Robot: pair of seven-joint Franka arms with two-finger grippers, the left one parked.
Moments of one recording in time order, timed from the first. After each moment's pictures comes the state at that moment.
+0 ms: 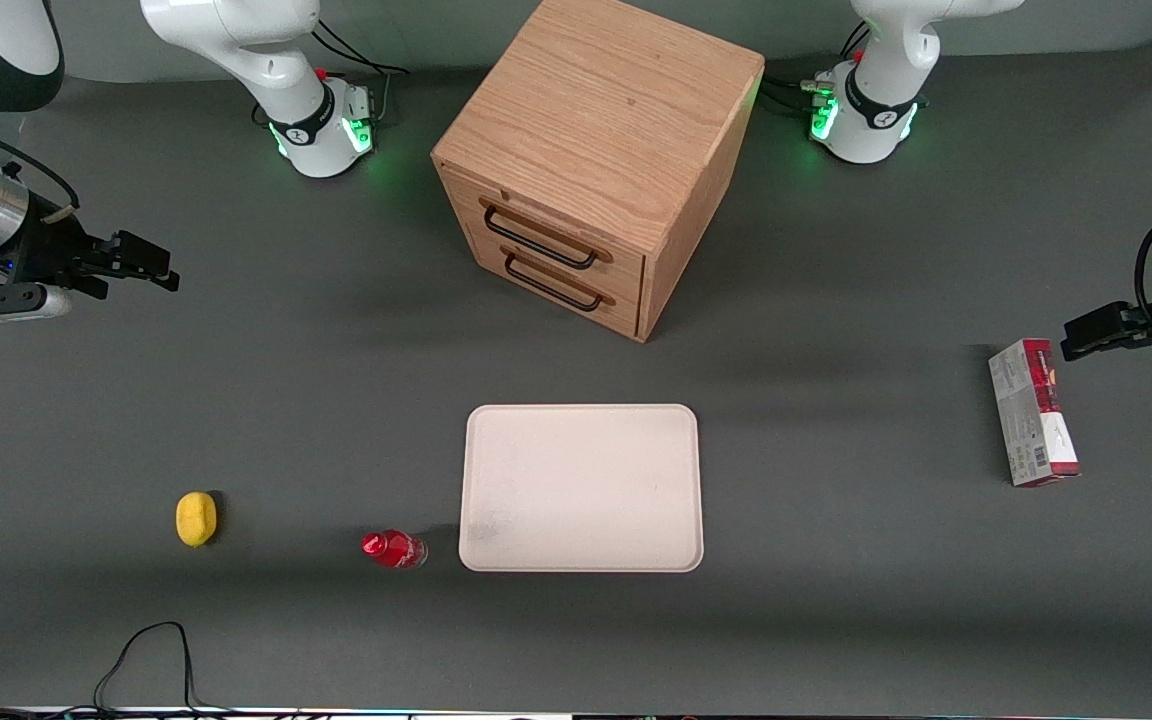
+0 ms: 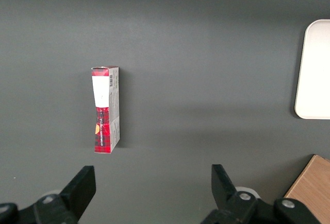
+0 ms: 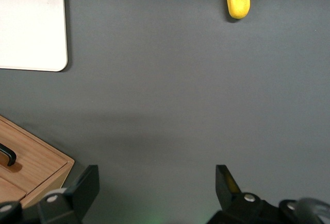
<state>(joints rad) 0.05 -0.13 -0.07 -1.88 0.07 1.69 -0.05</state>
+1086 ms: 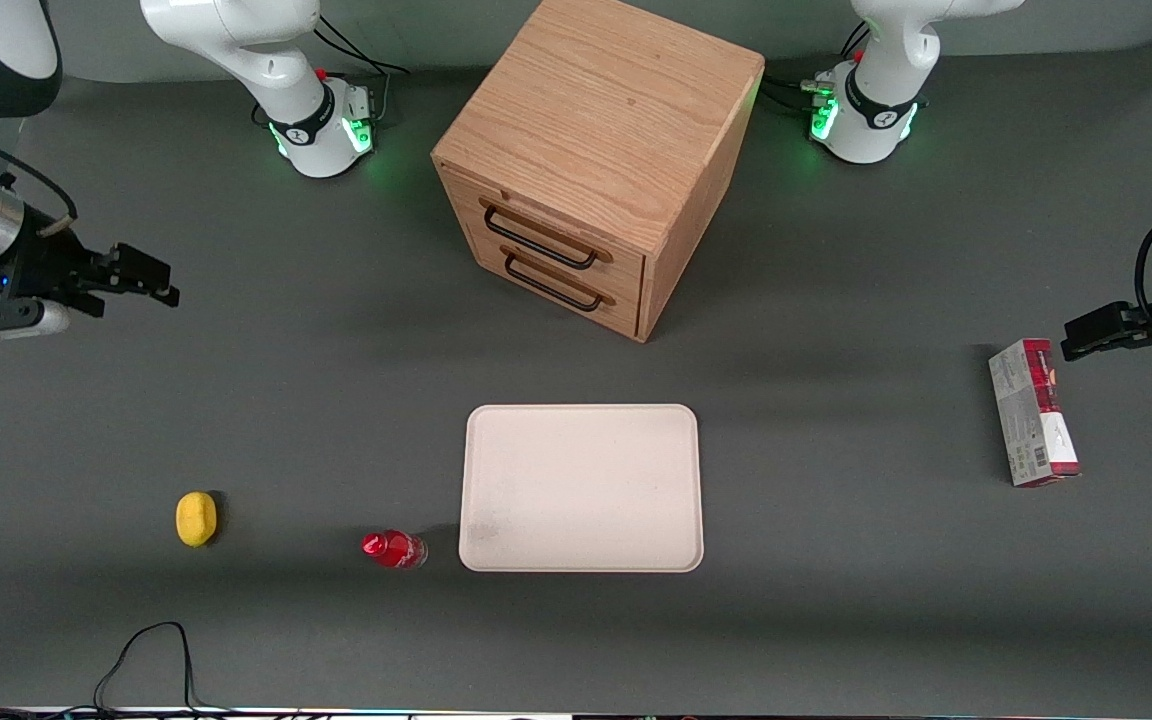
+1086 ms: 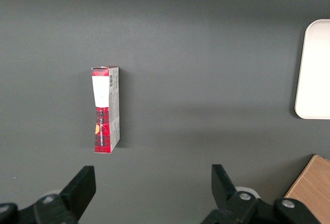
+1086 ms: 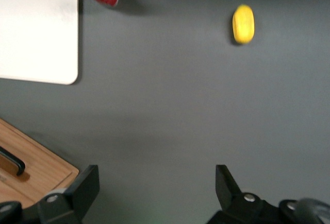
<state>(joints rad) 0.07 0.03 -0.04 -1.66 0.07 1.64 -0.05</state>
